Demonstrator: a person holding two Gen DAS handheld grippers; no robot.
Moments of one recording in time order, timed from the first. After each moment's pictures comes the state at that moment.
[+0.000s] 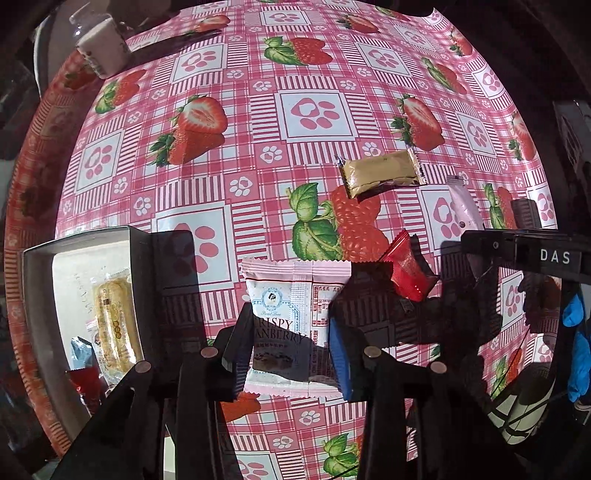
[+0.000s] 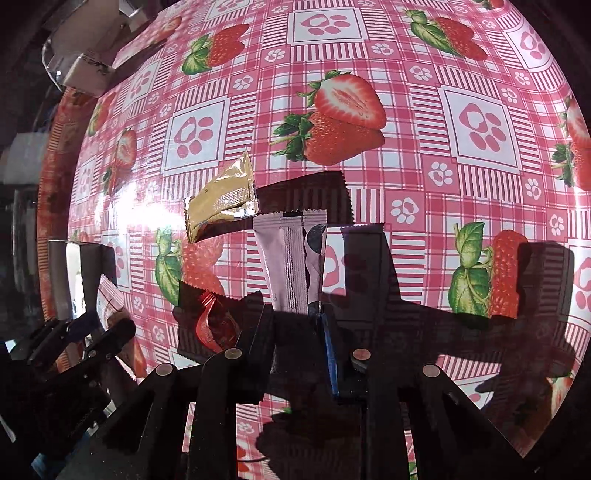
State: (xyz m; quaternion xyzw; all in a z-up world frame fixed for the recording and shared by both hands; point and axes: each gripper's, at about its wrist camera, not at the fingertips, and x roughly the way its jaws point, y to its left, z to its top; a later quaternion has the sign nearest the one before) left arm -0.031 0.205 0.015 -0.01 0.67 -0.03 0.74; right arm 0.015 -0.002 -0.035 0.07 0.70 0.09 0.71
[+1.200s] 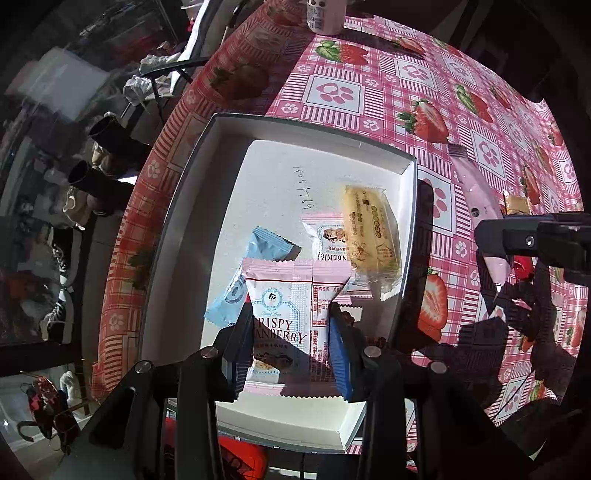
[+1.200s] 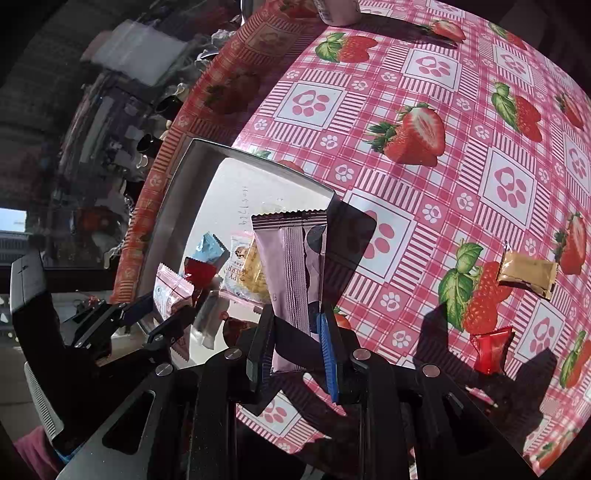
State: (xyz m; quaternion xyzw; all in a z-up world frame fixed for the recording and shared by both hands) left arm -0.123 0.385 0.020 -0.10 0.65 0.13 0.74; right arm -0.026 0.254 0.027 -0.05 0.67 0.29 0.68
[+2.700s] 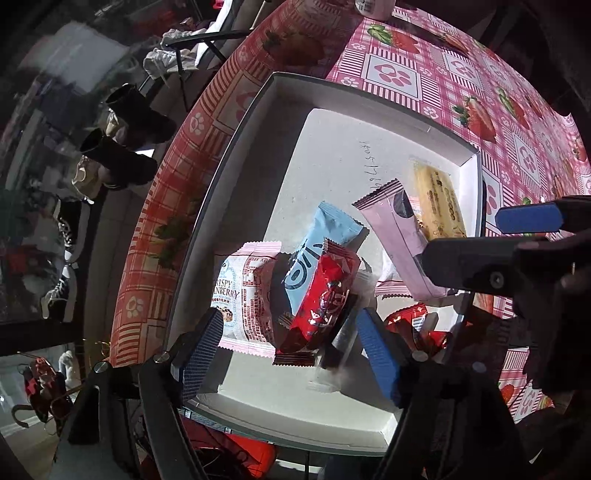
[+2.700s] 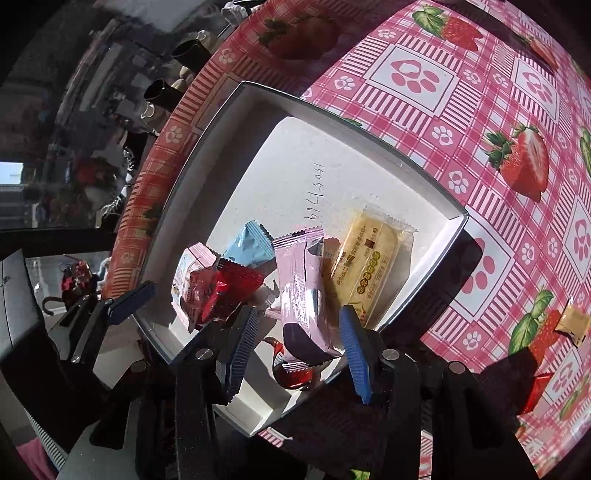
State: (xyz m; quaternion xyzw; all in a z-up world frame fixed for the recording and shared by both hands) left arm -0.140 0.429 -0.007 -0.12 0.67 0.16 0.72; right arm -0.037 0.355 -0.010 -0.13 0.70 0.30 0.63
